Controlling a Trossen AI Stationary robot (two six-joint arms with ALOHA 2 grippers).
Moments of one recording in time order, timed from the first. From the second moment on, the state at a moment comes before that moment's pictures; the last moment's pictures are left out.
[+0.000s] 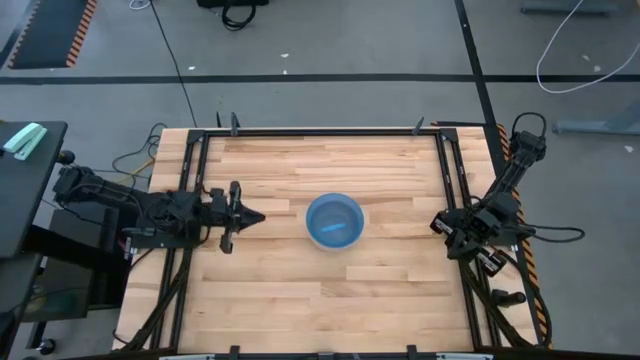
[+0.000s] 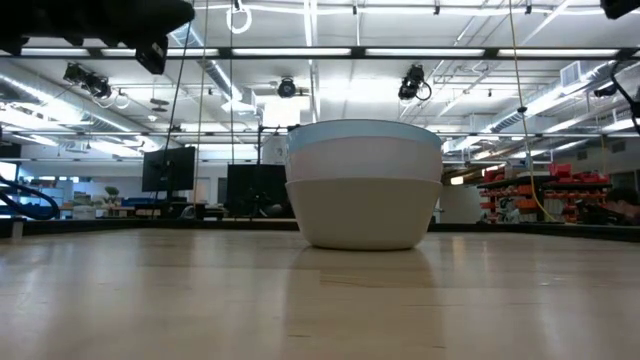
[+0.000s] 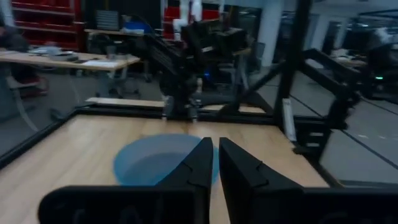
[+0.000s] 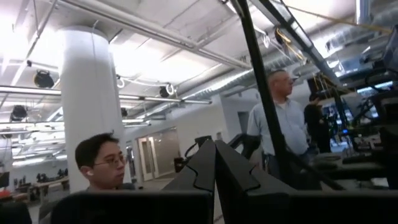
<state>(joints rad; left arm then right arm) -0.24 0.63 0.28 0.38 -0.22 -0.09 0.92 0.41 0.01 0.91 0.27 0.05</state>
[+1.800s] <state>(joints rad) 0.23 0.06 0.14 0.17 0.02 -0.09 0.33 0.12 0.01 0.60 -0.11 0.19</state>
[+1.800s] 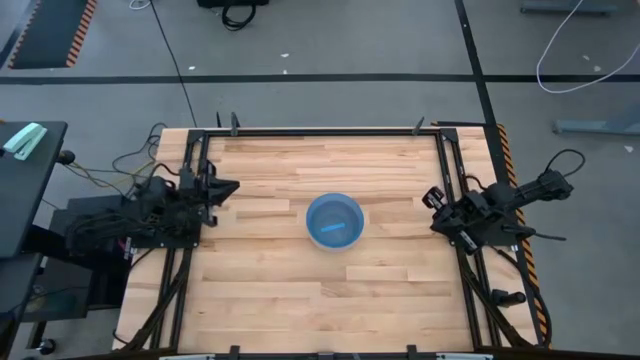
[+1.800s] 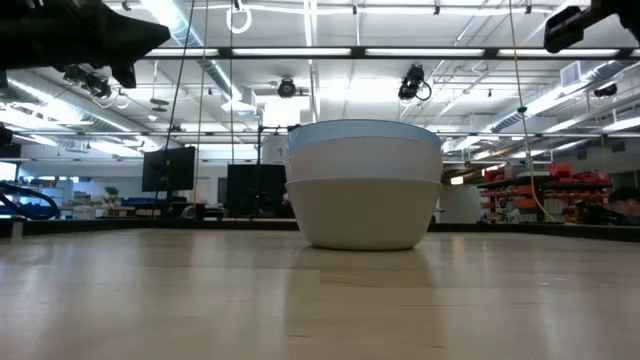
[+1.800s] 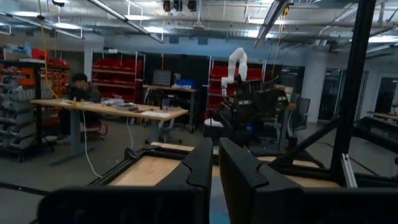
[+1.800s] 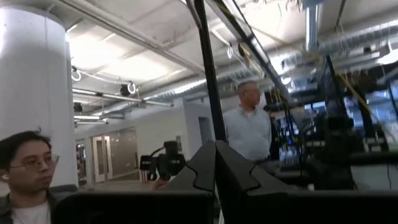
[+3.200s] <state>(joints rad) 0.23 0.06 0.04 0.04 -0.03 -0.03 0.16 0.12 0.01 0.21 -0.14 0.13</state>
